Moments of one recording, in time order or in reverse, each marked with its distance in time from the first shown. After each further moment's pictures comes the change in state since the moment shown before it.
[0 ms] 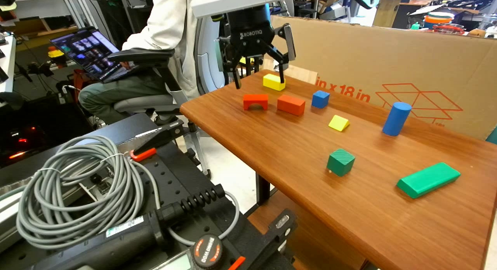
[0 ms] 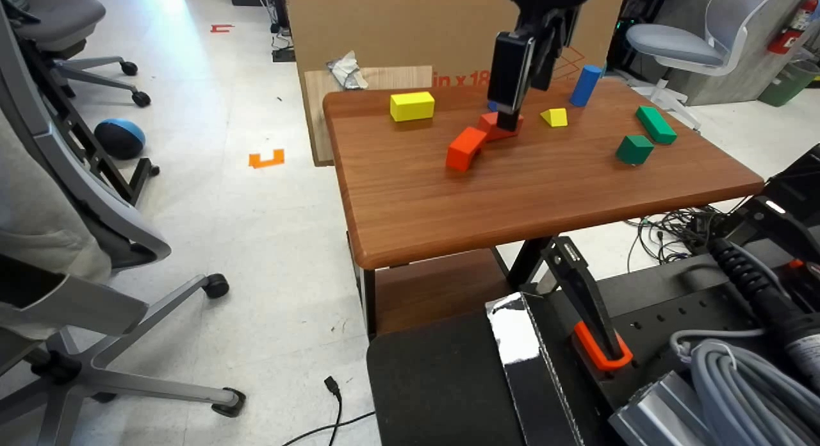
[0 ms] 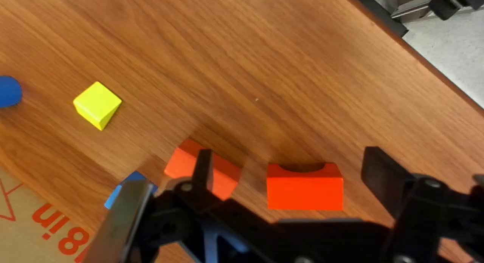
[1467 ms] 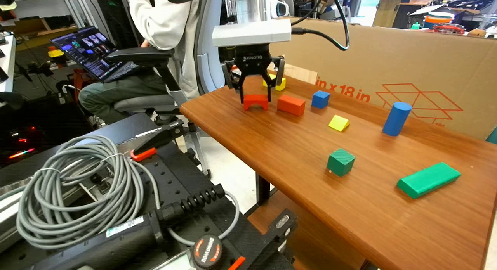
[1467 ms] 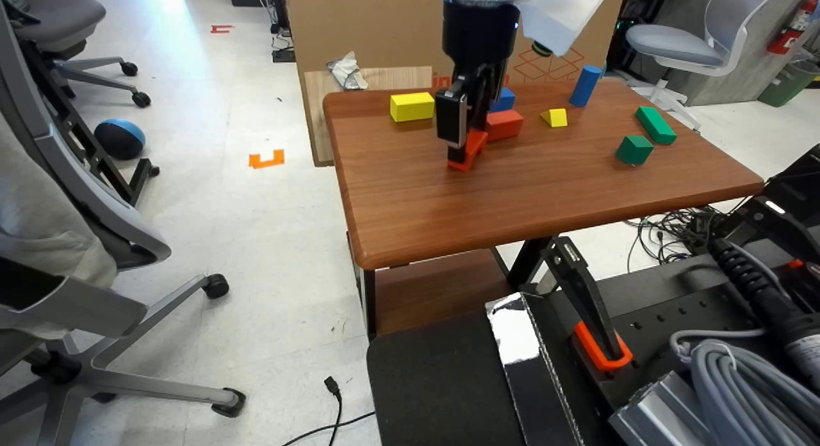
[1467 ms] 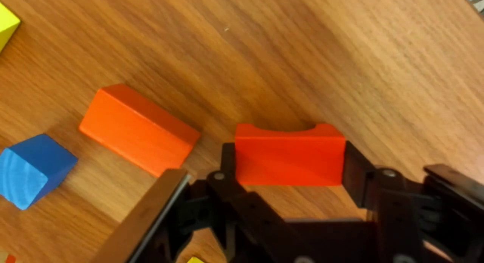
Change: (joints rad) arm 0.006 0.233 0.041 0.216 0.122 -0.023 -0.152
